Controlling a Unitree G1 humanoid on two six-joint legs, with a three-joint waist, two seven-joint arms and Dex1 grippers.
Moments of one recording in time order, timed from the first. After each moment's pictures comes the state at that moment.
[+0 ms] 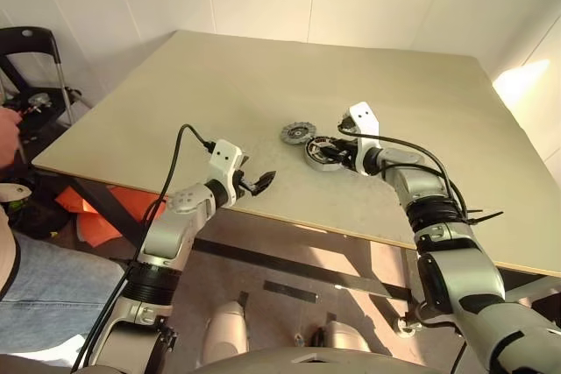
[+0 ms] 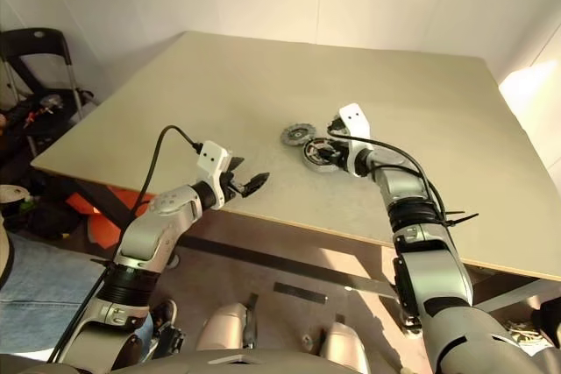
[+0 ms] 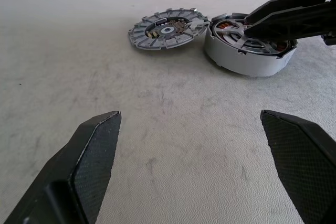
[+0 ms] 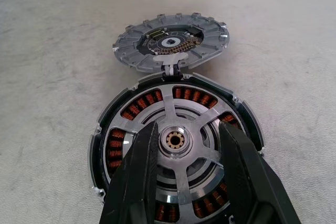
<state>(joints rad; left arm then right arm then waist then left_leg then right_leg) -0.32 0.22 -0.09 -0.01 -0.23 0.49 -0.50 -0.74 -0.36 0.02 0.67 0.09 0.37 0.71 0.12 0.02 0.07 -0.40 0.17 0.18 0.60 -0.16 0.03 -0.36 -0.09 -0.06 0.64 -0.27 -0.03</state>
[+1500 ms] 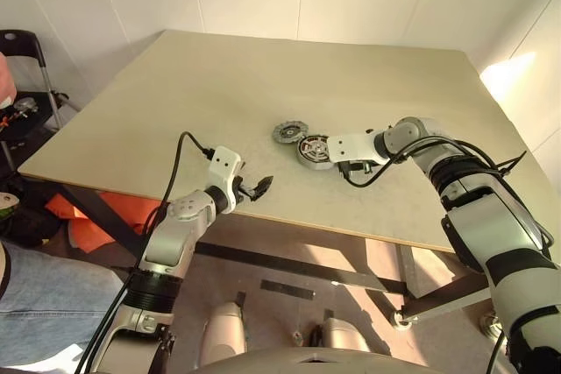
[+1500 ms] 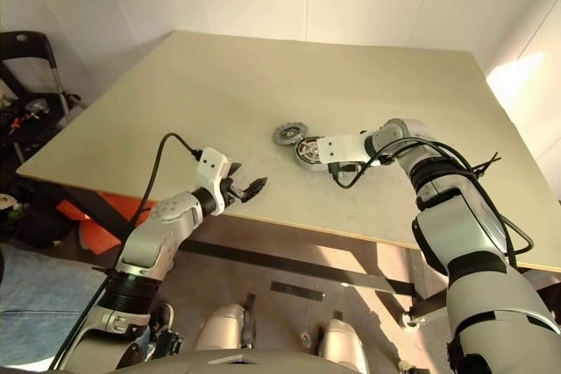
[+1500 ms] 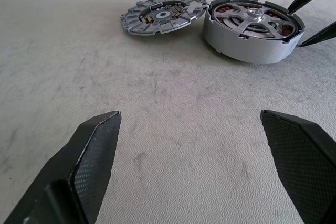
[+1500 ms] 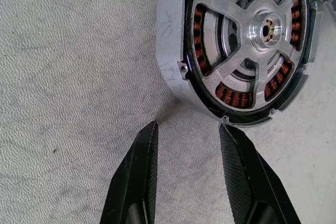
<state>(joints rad) -0.27 0.20 -0.10 -0.01 -0.20 0.47 -0.46 -1.06 -0.55 0.49 1.15 -0.48 -0.44 0.97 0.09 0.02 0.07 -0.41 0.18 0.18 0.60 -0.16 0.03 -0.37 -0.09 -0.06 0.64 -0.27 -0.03</state>
